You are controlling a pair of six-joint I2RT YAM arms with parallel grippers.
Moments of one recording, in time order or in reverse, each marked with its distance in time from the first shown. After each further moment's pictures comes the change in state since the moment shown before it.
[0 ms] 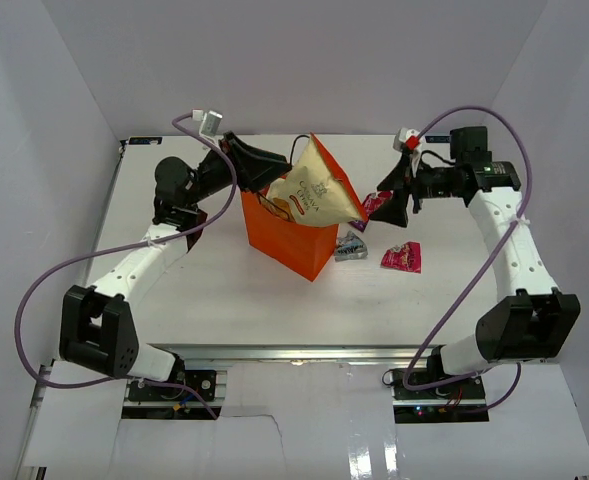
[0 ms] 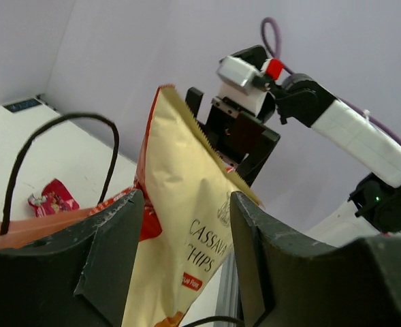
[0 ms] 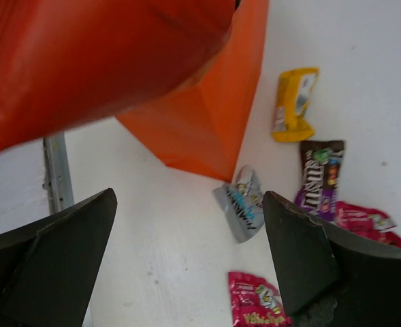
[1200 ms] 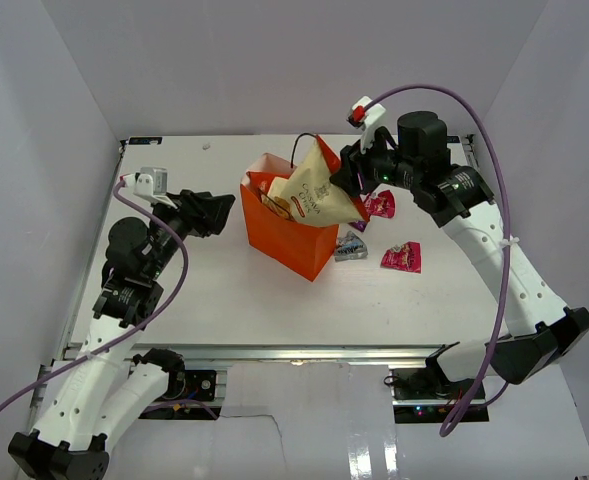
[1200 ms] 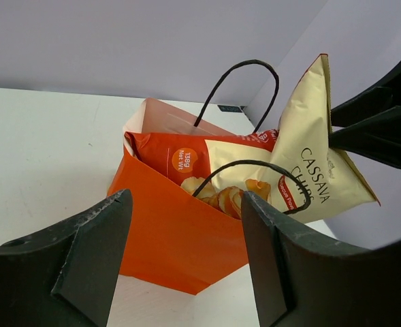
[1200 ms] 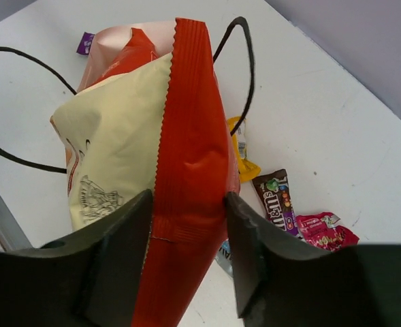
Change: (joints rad) left arm 0.005 -0.686 -0.203 -0.828 -0.670 0.440; right arm 0.453 -0.090 0.194 0.336 0.776 0.649
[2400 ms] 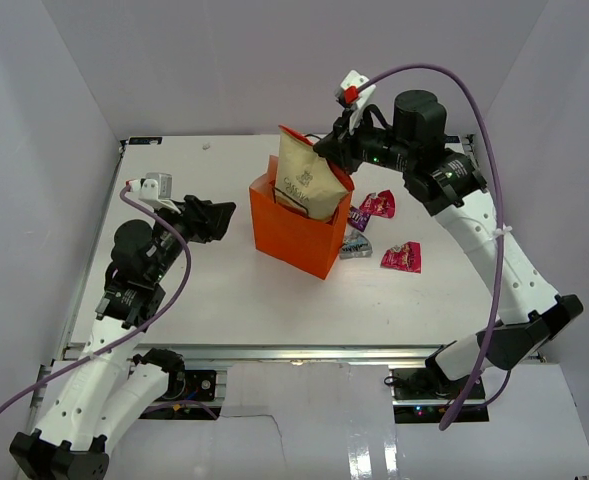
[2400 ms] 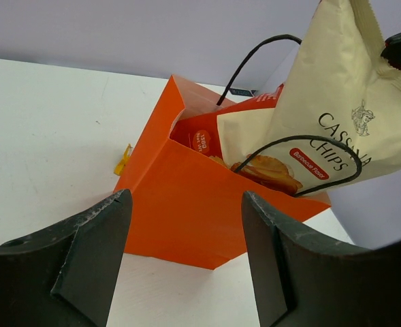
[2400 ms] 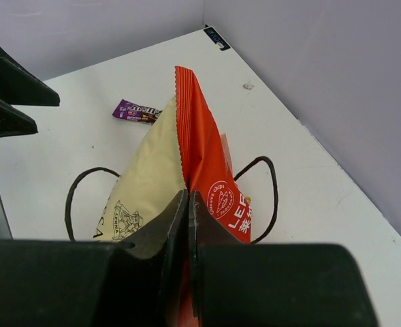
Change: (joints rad) left arm 0.000 -0.018 -0.047 -0.029 -0.011 -0.006; right arm 0.046 0.079 0.152 0.139 -0.122 -0.021
